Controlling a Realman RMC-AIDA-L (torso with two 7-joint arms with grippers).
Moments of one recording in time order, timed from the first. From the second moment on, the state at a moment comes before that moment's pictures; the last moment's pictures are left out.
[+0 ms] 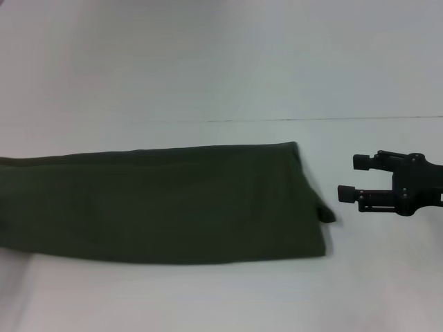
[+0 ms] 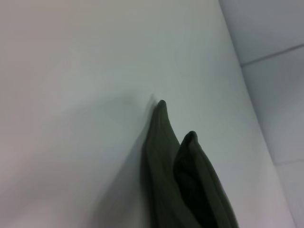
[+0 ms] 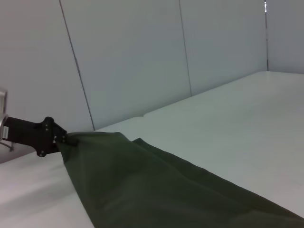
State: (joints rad) left arm -0.39 -2.03 0.21 0.74 2.18 1.24 -2.58; right arm 0.59 1.96 -0.60 -0.63 -2.00 -1.57 1.41
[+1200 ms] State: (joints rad) left arm -0.91 -2.17 0.81 0.34 1.87 1.05 -2.21; right arm 0.49 1.96 -0.40 -0.62 -2.00 -1.47 1.44
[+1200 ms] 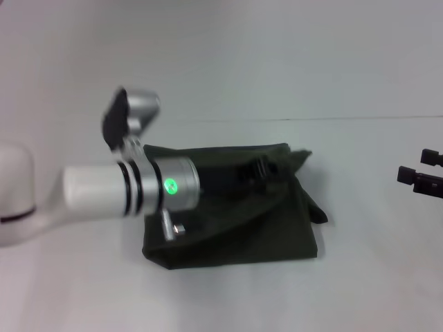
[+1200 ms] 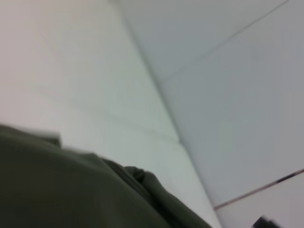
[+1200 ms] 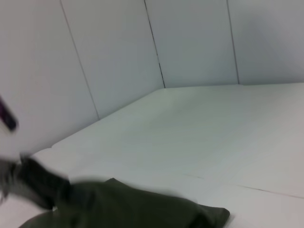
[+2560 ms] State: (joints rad) left arm -0.54 -2.12 0.57 0.56 1.60 1.63 -1.52; right arm 0.70 2.05 -0.83 -0.61 -1.96 -1.19 1.51
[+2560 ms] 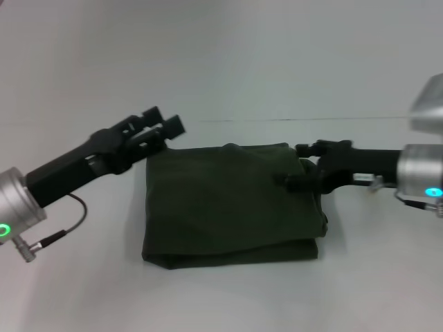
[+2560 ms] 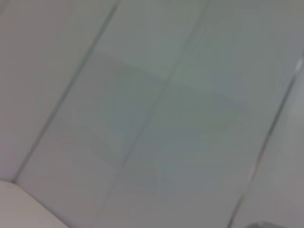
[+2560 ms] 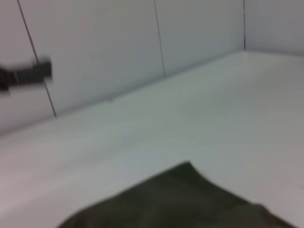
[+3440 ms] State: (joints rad) left arm -0.55 -2.10 0.56 0.59 1.74 1.62 -1.37; right arm 0.63 2.03 -0.79 -0.67 -1.90 -1.31 1.49
